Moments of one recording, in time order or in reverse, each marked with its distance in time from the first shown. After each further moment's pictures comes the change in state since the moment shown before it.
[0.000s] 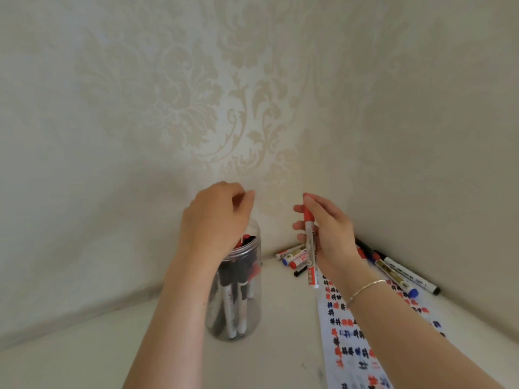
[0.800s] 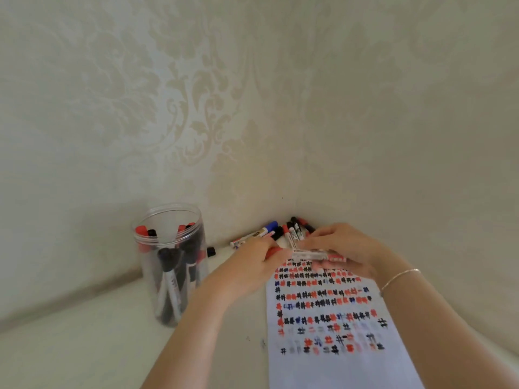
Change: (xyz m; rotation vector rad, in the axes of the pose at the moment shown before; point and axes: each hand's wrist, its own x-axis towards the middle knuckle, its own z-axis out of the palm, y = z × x) left_hand -0.061 0.053 0.090 -0.284 -0.746 0.198; right_hand -0.026 -0.055 -0.119 -0.619 -0.249 0.401
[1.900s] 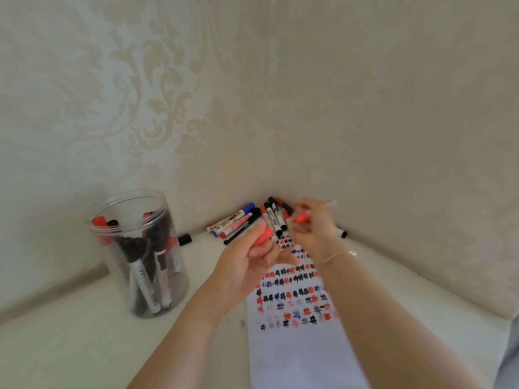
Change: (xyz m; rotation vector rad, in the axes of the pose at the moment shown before) left_hand -0.005 0.005 0.048 -1.114 -0.124 0.036; right_hand 0.028 0.025 0.021 0.878 0.446 -0.047
